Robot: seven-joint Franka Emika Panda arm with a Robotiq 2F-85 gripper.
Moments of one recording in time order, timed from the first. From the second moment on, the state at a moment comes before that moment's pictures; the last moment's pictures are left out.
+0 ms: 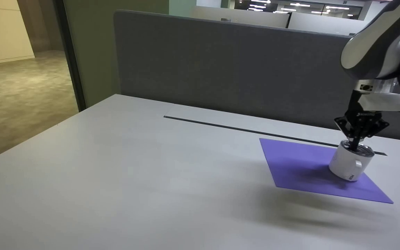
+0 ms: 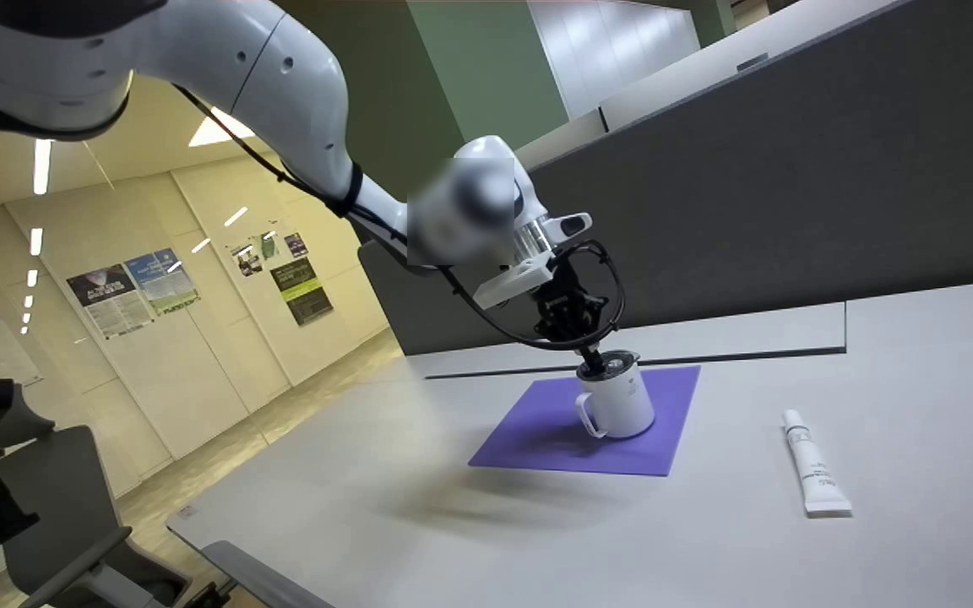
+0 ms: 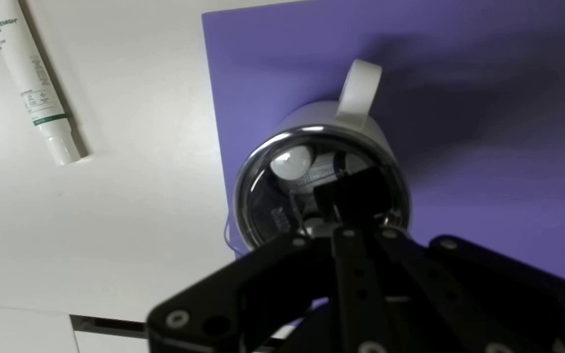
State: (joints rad) arm -0.02 0.66 -0.10 -1.79 -0.16 2.46 0.06
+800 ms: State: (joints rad) arm 0.01 0.67 -0.14 -1.79 -0.23 2.47 0.06
